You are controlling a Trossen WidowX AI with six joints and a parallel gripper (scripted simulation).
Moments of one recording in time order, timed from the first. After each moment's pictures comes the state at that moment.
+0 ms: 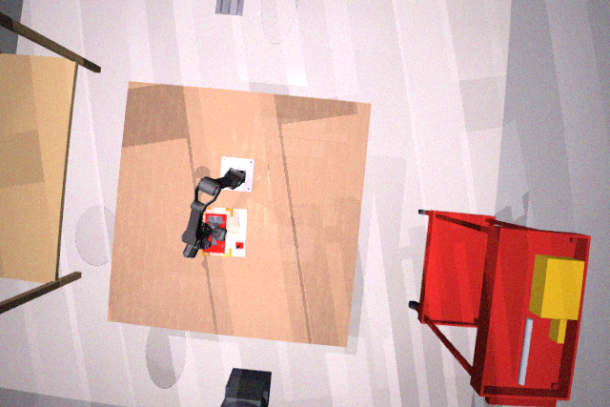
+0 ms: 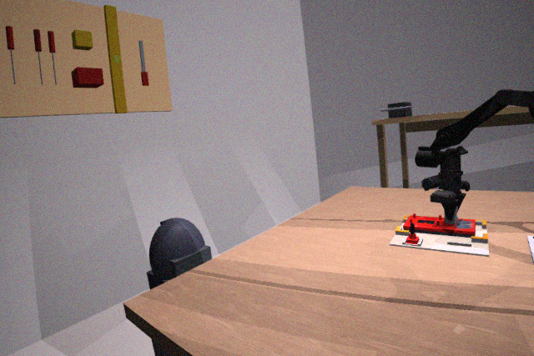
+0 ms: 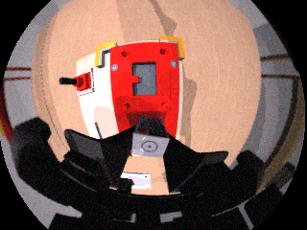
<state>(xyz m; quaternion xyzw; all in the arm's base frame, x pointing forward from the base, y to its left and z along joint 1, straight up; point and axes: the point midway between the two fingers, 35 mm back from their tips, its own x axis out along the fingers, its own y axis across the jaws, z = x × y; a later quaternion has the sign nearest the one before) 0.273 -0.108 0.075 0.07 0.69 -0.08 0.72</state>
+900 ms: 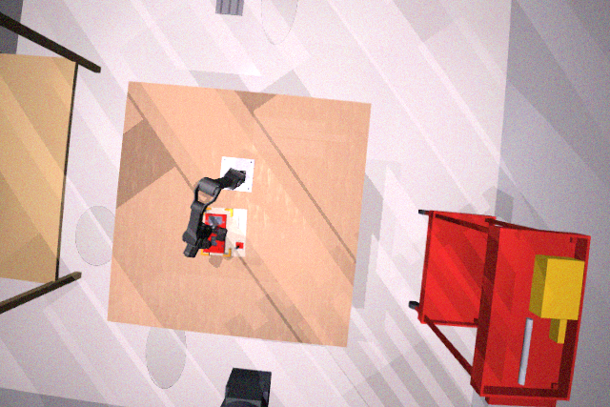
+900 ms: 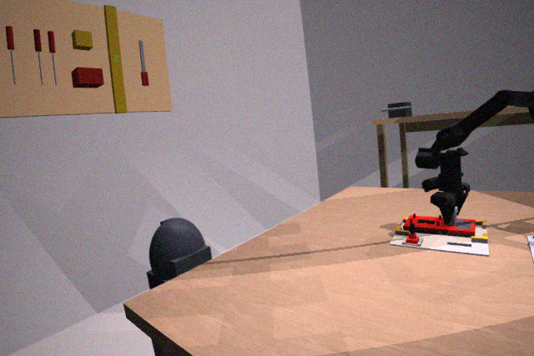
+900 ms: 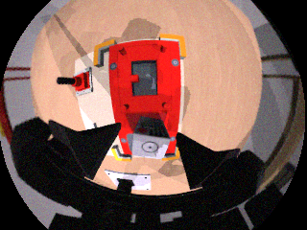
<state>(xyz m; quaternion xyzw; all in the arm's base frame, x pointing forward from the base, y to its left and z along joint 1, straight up) 0.273 -0.108 0.071 0.07 0.69 -0.08 0.72</state>
